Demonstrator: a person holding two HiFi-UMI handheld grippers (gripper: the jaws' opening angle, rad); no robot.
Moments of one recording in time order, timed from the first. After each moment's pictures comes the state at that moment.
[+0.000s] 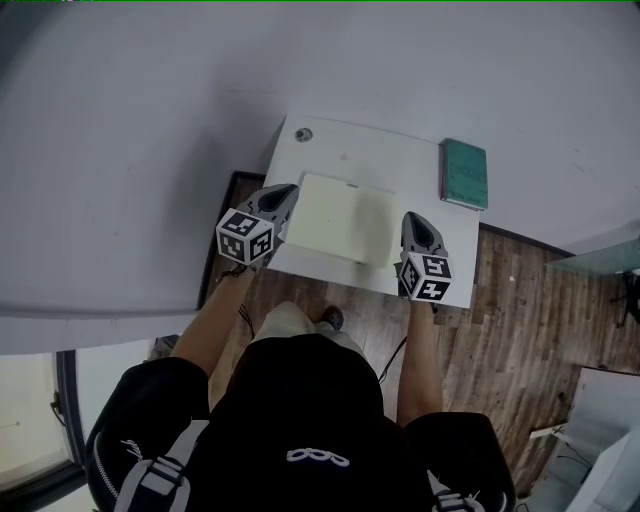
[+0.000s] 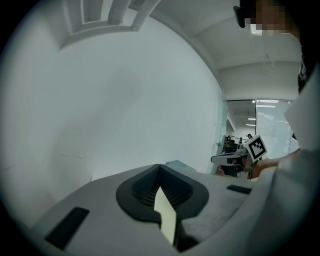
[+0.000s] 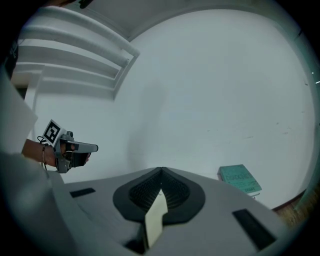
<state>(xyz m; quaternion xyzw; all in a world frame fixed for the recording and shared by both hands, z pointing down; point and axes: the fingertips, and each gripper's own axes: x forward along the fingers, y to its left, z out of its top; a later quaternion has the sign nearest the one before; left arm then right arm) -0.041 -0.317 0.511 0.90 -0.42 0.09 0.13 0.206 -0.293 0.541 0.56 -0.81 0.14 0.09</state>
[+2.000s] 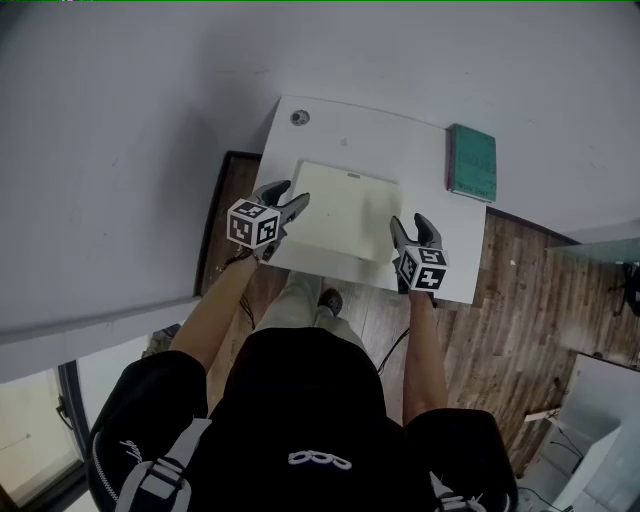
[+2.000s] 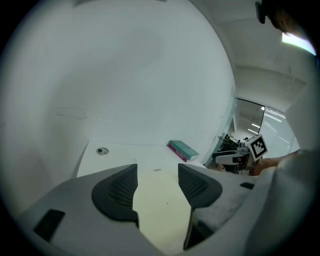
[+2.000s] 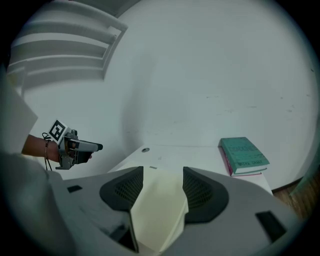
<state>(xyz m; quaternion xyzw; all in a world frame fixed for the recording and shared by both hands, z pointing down) -0.048 -0.361 0.638 0.87 -0.39 0.15 0.25 0.203 -0.321 0.650 0.54 -0.79 0.23 0.17</state>
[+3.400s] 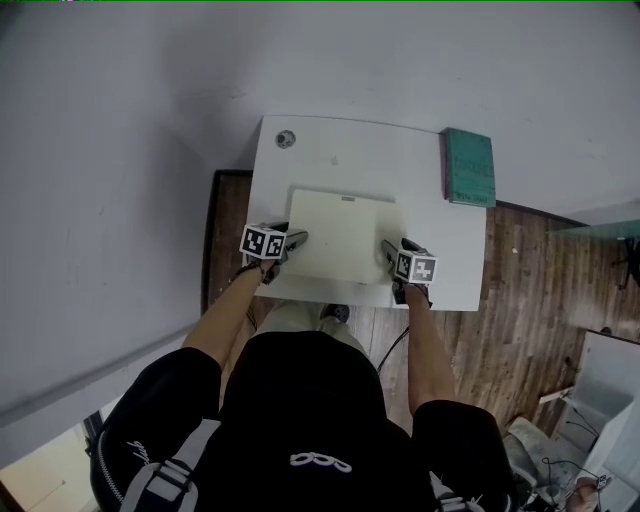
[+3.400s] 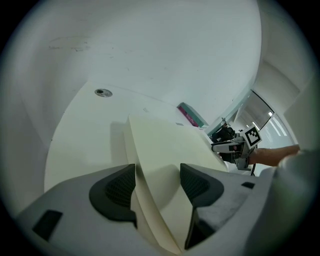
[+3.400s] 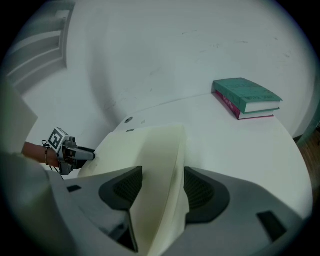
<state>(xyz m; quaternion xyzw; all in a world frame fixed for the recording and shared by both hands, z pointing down) -0.054 -0.381 0.805 0.81 -0.30 0.29 0.41 0.212 -0.342 0.804 0.52 -0.70 0.43 0.24</state>
